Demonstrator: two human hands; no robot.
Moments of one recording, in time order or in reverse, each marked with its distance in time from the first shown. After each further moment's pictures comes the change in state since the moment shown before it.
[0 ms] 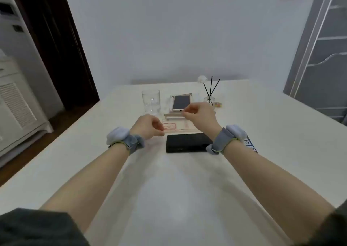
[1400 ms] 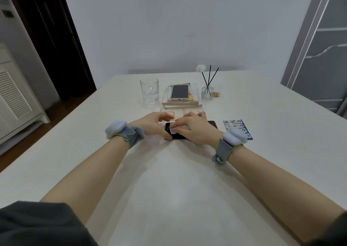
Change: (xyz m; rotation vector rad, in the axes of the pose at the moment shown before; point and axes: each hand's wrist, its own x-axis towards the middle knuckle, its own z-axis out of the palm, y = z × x) left_hand -0.019 0.009 0.012 -0.098 -0.311 0.063; right_hand -0.038 0.025 0.014 -0.482 -0.422 -0.277
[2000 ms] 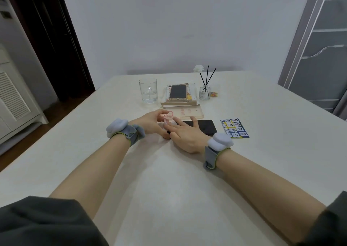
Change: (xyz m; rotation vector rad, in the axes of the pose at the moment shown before) left_hand 0.002 -0.004 0.002 -0.025 0.022 -0.067; right_hand -0.007 -0.020 0.017 -0.163 -0.192 -0.029
